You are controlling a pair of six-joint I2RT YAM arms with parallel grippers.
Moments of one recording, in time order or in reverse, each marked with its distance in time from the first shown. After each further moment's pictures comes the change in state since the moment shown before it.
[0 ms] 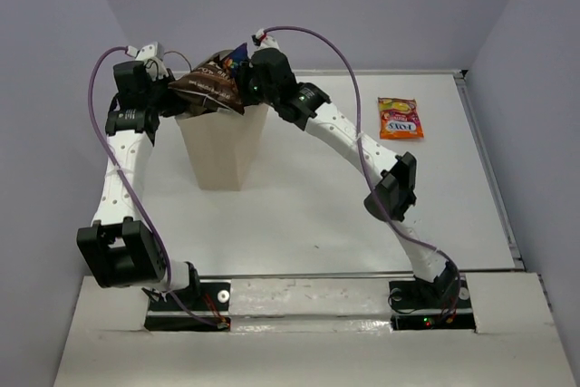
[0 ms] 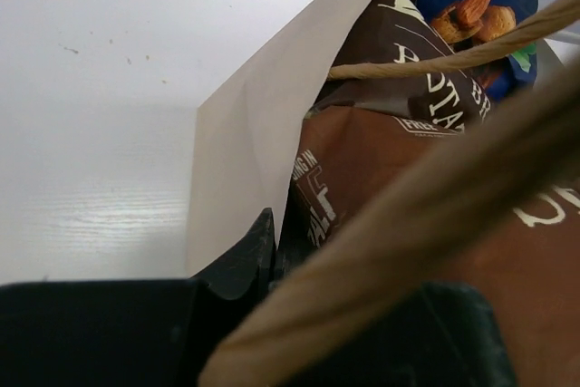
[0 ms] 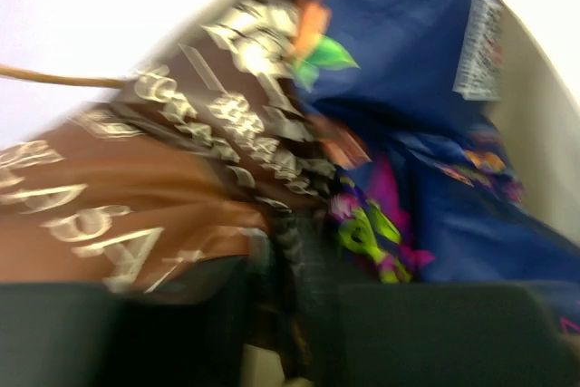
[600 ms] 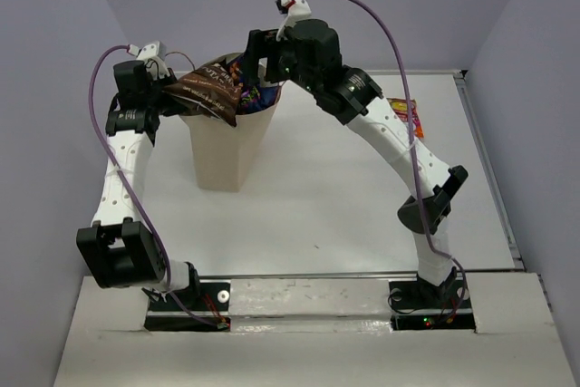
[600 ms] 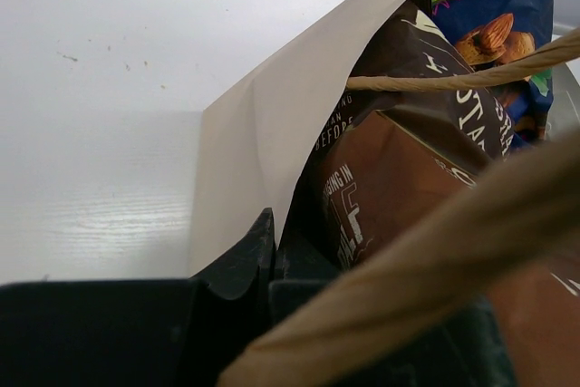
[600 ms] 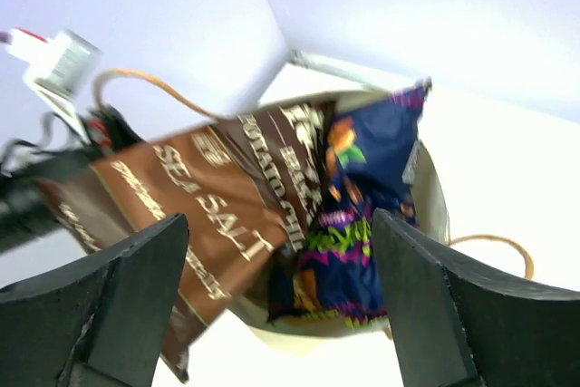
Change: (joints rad) left arm -0.010 -0.001 0.000 0.011 0.015 0.015; right arm -0.006 -0.309 -0.078 -0.073 -0.005 -0.291
